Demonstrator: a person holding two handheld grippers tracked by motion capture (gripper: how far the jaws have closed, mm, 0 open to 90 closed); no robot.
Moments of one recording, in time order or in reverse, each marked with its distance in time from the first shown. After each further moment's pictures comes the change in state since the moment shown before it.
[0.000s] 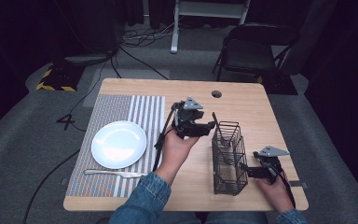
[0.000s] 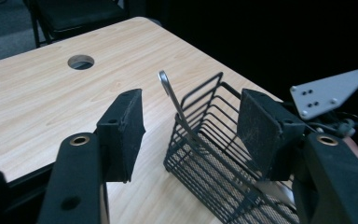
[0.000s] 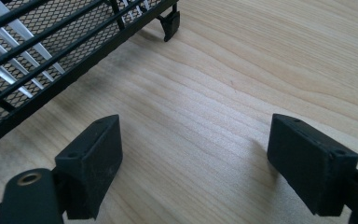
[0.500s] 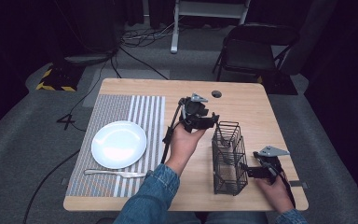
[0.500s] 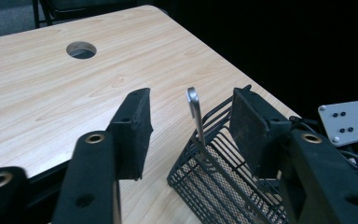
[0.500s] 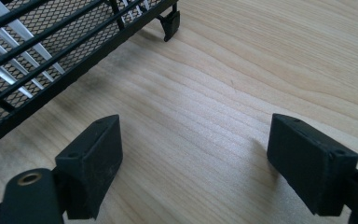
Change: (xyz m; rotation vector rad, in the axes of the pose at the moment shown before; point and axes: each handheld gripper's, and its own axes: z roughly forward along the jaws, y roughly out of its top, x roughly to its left) left arm 0.012 0.005 0.037 0.035 -0.004 -0.074; right arm 0.000 0.000 0.000 0.000 0.002 0.000
